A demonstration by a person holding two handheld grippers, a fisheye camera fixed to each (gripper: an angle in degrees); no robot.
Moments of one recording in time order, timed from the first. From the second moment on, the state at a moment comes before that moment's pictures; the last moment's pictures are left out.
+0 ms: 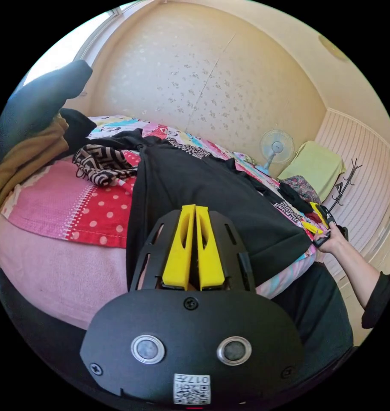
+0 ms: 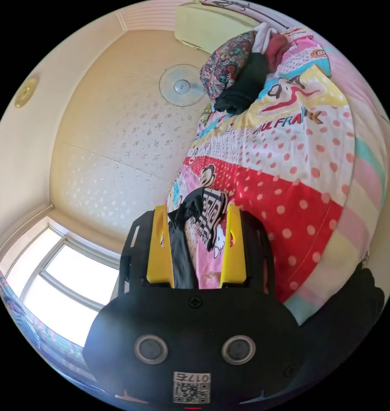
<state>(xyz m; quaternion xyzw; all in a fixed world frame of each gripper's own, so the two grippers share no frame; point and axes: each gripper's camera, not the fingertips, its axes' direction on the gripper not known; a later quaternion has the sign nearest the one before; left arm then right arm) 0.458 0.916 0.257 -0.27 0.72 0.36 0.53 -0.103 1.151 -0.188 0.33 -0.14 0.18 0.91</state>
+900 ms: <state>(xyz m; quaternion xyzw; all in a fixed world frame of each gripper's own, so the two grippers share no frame) 0.472 0.930 0.281 -0.32 0.73 0.33 0.51 -0.160 0.982 -0.326 0.29 -0.12 0.17 0.94</state>
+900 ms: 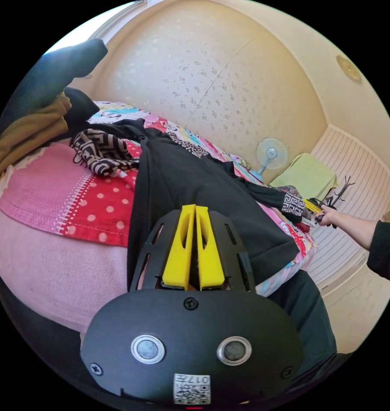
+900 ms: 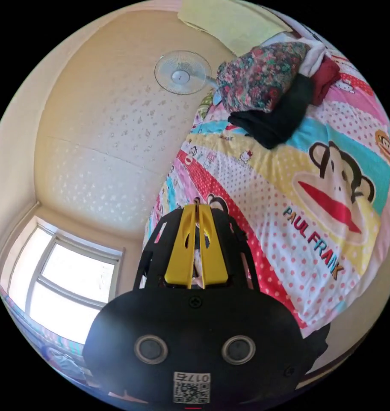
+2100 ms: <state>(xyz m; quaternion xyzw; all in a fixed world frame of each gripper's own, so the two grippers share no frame) 0.493 0.932 0.299 -0.36 0.72 0.32 0.50 -0.547 0.971 0.128 -0.10 -0.35 -0.16 0.92</state>
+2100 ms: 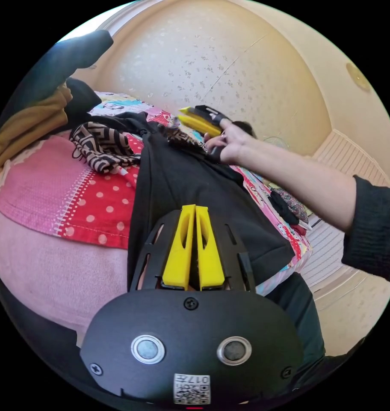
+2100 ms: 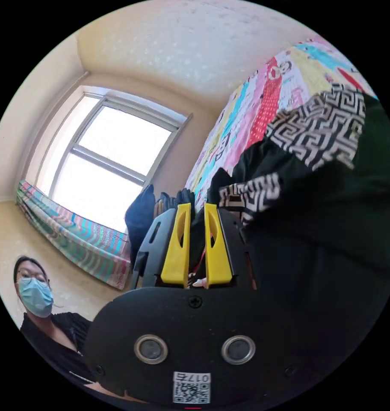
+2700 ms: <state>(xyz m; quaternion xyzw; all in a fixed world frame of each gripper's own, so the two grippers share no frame) 0.506 0.926 0.317 -0.38 0.71 0.31 0.50 -0.522 0.924 0.049 -0.10 0.08 -0.37 0.92</state>
